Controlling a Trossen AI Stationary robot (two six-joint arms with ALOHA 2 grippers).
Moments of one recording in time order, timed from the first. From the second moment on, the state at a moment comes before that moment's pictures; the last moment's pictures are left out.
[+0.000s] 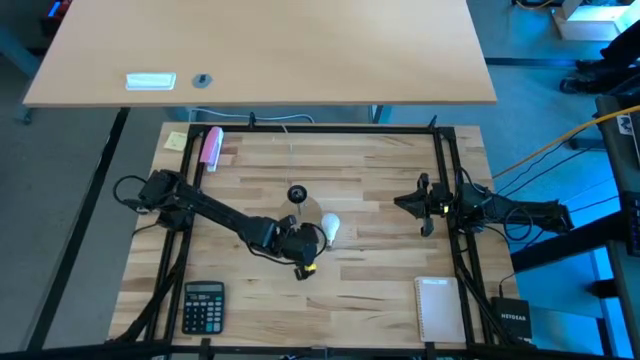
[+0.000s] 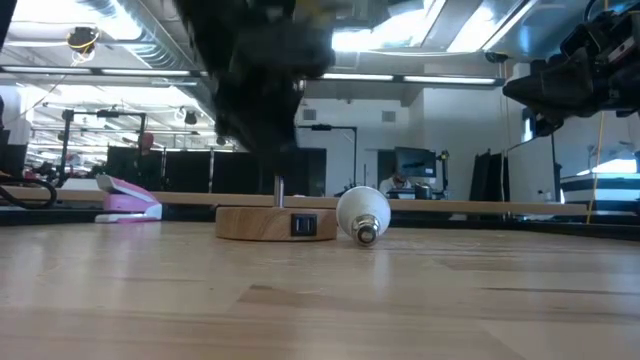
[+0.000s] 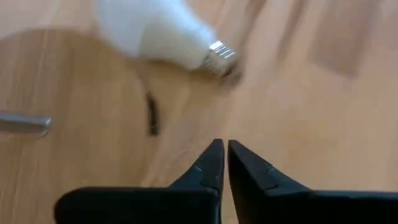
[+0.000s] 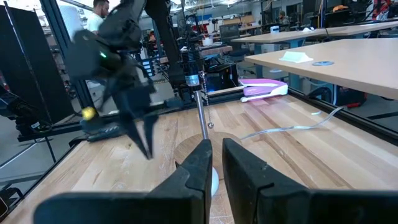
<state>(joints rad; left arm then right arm) -0.30 1.86 1.24 -0.50 -0.33 -0.63 -0.03 0.02 0.01 0.03 0.03 0.17</state>
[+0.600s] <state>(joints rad) -0.16 1.86 1.10 -0.47 -0.38 -0.59 -0.03 0.02 0.01 0.03 0.03 0.17</state>
